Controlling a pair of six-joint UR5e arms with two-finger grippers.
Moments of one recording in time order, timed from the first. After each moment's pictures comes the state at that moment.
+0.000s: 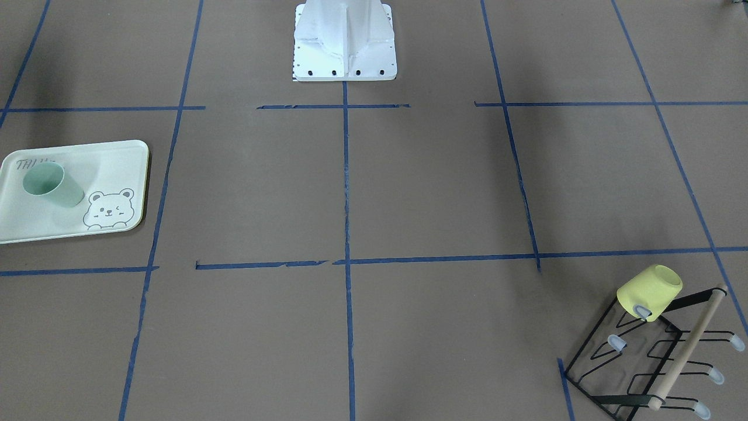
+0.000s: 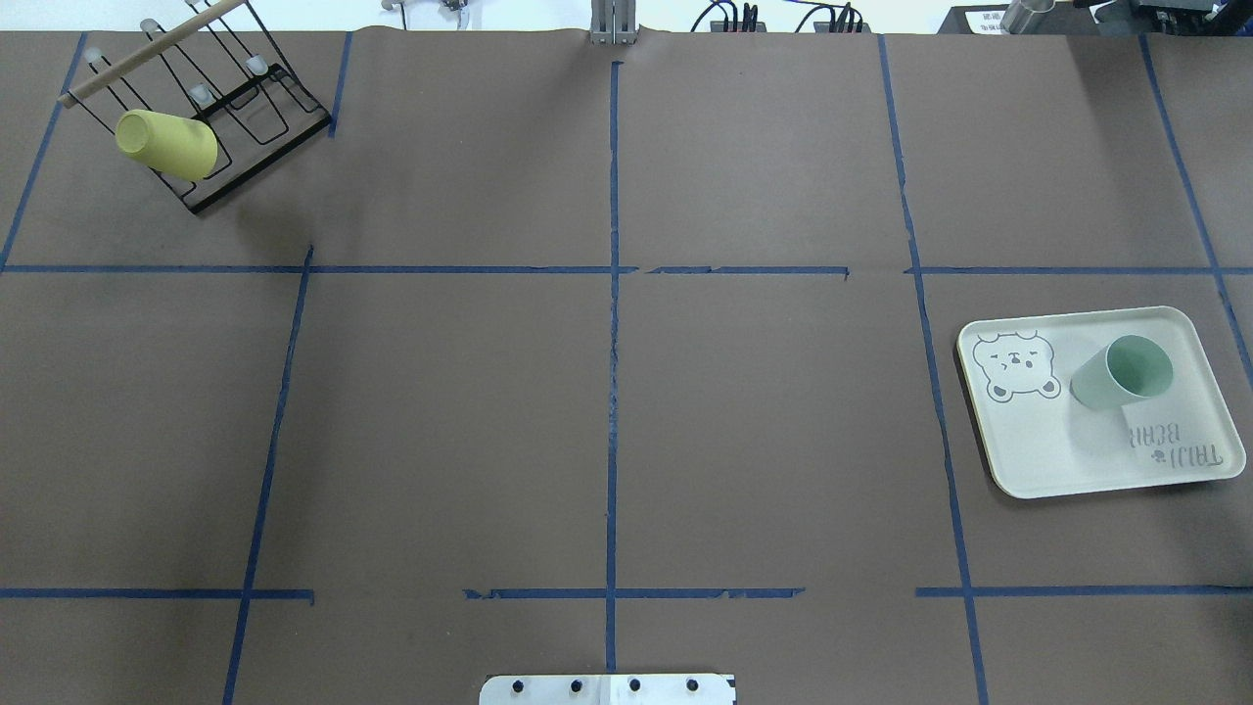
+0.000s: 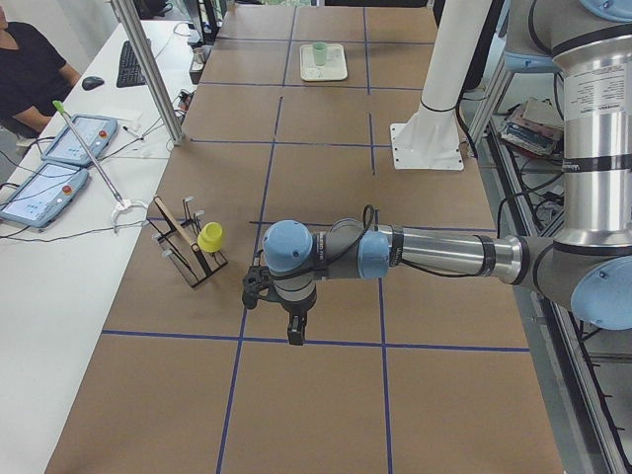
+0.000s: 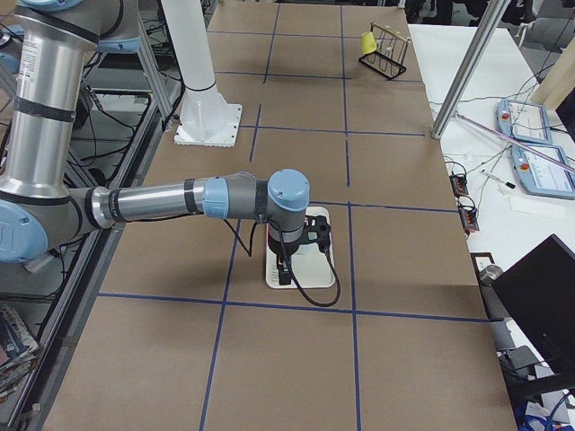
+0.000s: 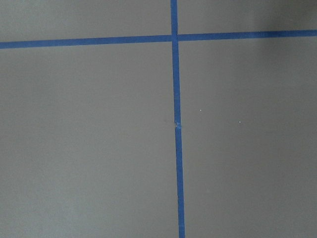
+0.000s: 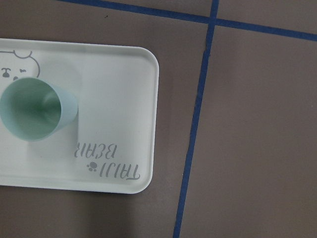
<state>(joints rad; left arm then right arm) -1.59 -1.44 -1.79 -1.45 -2.37 0.11 1.50 -1.82 1.98 -1.74 2.32 -0.10</state>
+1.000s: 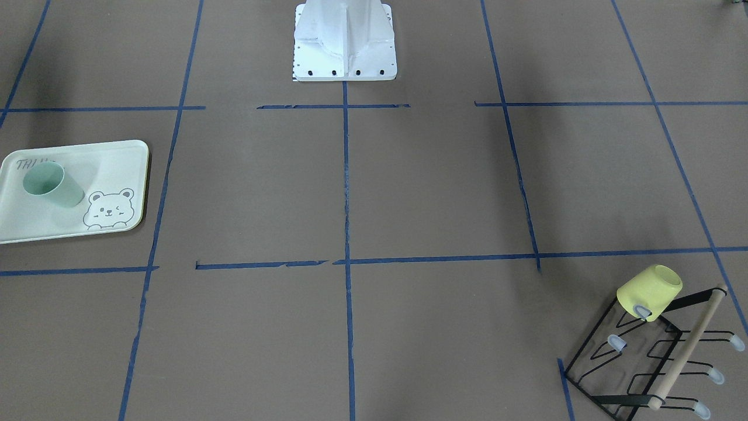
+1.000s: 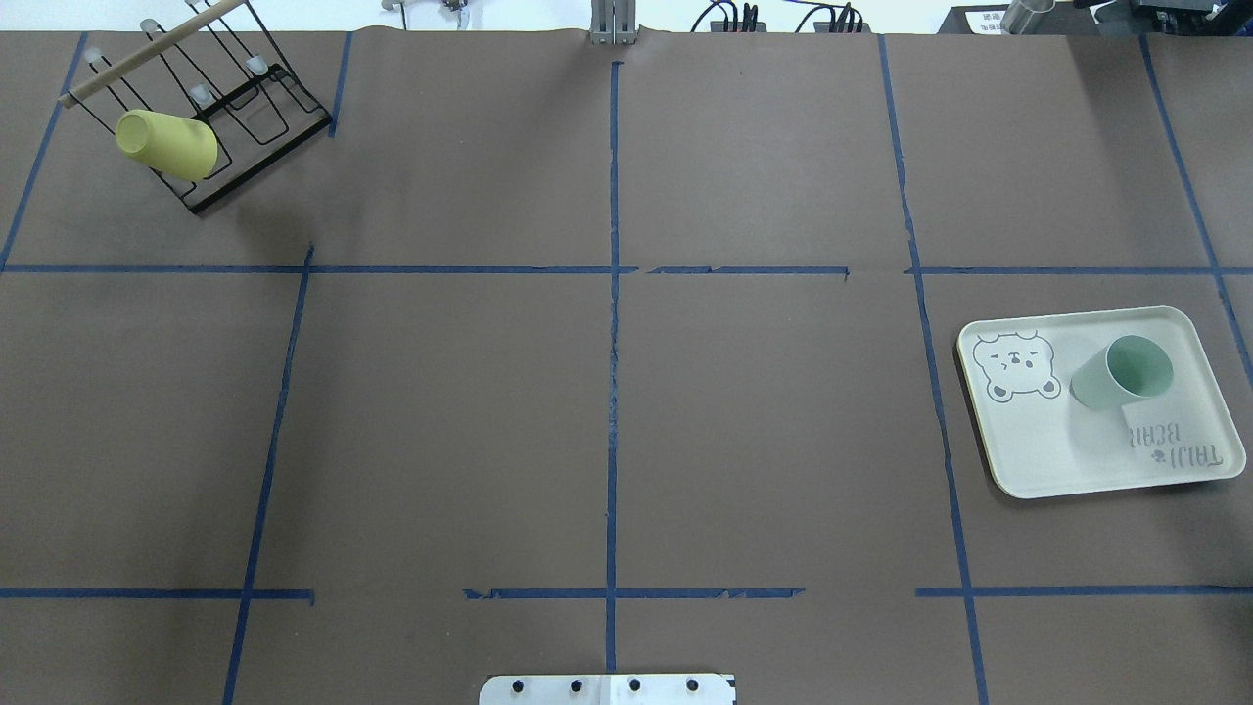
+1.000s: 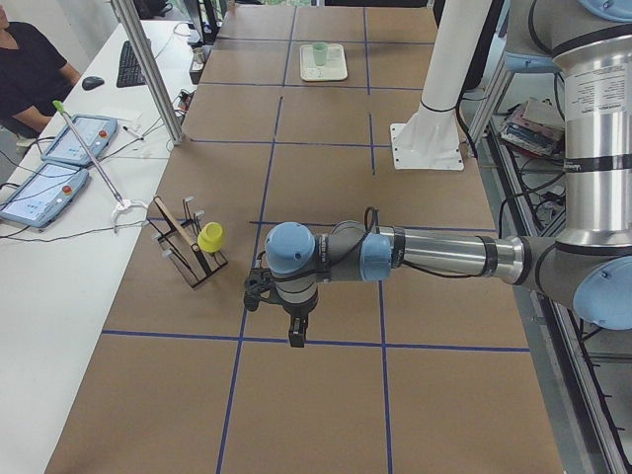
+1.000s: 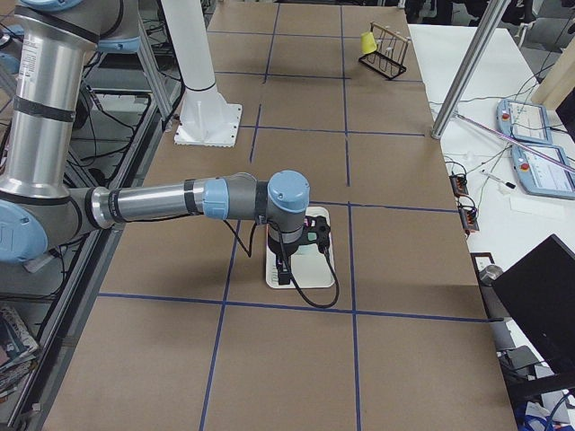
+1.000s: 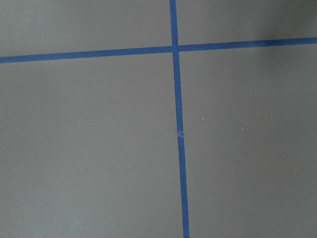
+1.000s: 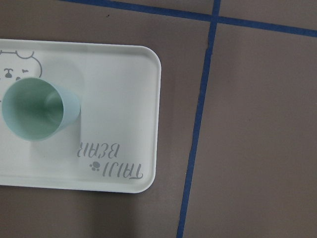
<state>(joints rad) -1.59 -1.41 -1.80 -1.44 -2.37 0.10 1.50 -1.82 1.98 -1.74 2.33 -0.09</state>
